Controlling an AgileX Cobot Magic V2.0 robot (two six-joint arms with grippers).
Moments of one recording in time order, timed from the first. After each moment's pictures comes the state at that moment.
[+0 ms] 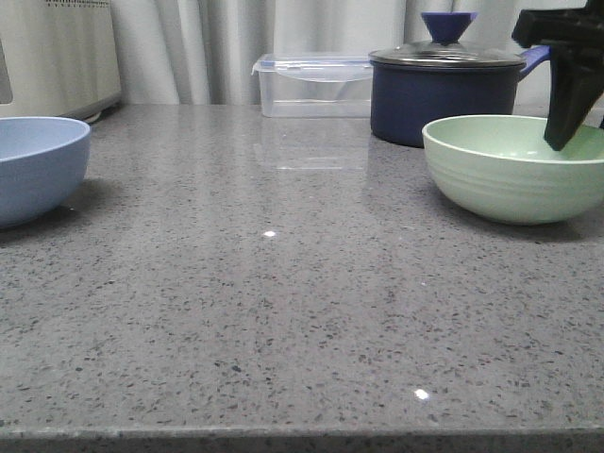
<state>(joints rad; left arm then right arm) -0.06 0.55 -0.65 -0.10 0.55 0.10 0.15 1.58 -1.27 0.09 0.96 0.10</state>
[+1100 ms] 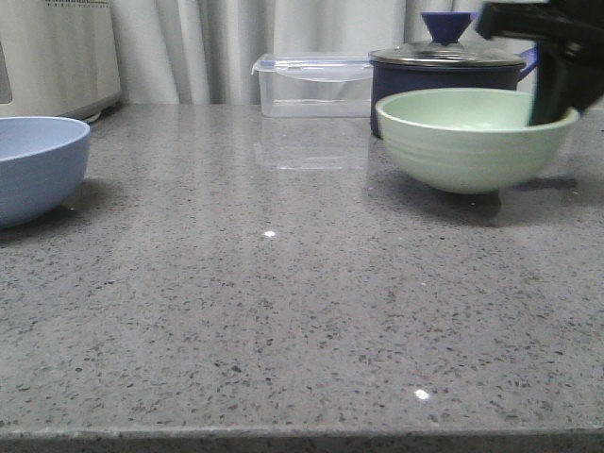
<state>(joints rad) -0.06 0.55 -0.65 -0.10 0.55 0.10 0.24 1.61 -1.36 0.11 0.98 0.10</state>
